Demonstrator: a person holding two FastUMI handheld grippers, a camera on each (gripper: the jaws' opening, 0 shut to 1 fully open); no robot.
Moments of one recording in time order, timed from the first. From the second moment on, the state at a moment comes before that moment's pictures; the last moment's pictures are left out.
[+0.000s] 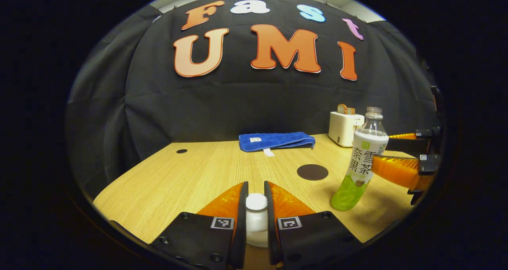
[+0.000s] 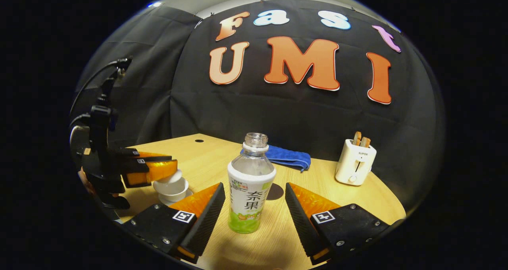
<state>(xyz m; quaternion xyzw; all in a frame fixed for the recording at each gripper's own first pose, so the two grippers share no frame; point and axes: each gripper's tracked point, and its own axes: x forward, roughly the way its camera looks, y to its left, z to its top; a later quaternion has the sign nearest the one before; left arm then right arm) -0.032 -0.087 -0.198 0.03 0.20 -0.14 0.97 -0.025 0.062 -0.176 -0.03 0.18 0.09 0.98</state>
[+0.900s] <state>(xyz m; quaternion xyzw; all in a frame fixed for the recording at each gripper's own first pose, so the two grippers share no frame) -0.019 -0.002 -0.196 0.01 0.19 -0.07 0.98 0.002 0.085 -0.199 -0.11 0.21 0.10 0.97</state>
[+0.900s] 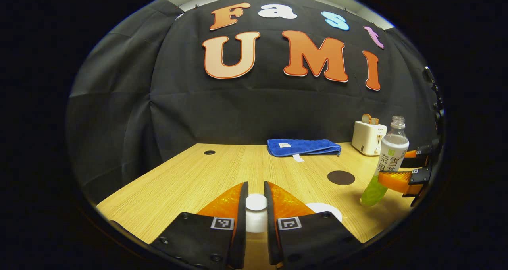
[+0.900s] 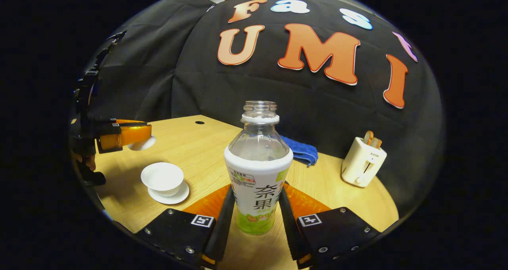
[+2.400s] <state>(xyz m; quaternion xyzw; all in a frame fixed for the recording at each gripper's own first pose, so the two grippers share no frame) -0.045 0.099 -0.215 -0.01 0.20 -0.01 0.98 0.035 0.119 -0.174 -0.63 0.06 0.07 0.77</state>
